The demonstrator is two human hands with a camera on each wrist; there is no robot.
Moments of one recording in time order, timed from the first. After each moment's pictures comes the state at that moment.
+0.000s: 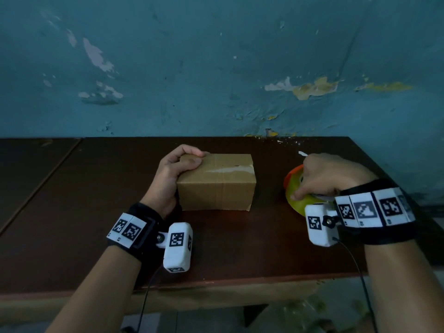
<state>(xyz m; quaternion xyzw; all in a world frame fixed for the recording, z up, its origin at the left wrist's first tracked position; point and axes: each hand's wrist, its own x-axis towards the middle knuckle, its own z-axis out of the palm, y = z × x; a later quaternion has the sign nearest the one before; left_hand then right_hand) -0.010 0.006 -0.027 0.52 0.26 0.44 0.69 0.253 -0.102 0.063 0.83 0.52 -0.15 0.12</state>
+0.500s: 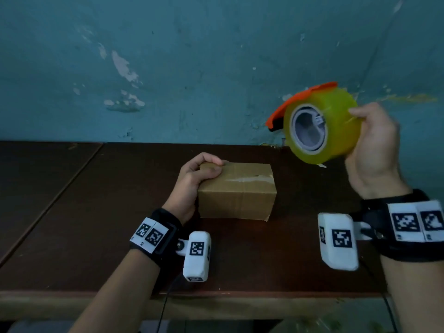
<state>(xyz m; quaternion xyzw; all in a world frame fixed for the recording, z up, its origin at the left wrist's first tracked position) -0.006 0.005 -0.028 0.51 0.25 0.45 0.69 0.242 -0.096 0.084 0.47 0.42 -0.26 -0.73</state>
